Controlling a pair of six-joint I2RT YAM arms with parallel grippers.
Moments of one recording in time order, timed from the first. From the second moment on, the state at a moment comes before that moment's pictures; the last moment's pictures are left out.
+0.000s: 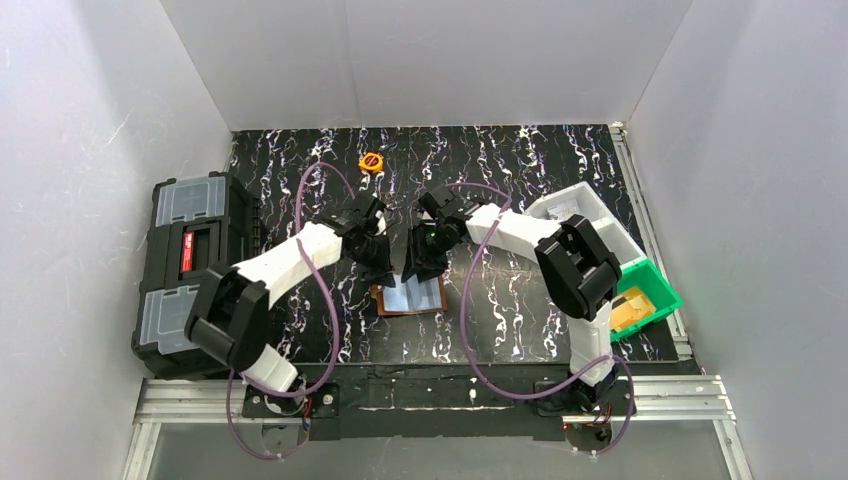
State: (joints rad) left arm -0.53 1.57 1.04 -0.71 0.23 -0.62; right arm 0.76 1.97 1.40 -0.54 -0.50 0.75
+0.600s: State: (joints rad) left arm -0.52 1.36 1.07 -0.89 0.17 -0.60; right arm 0.83 2.08 1.54 -0.54 -0.52 0.79
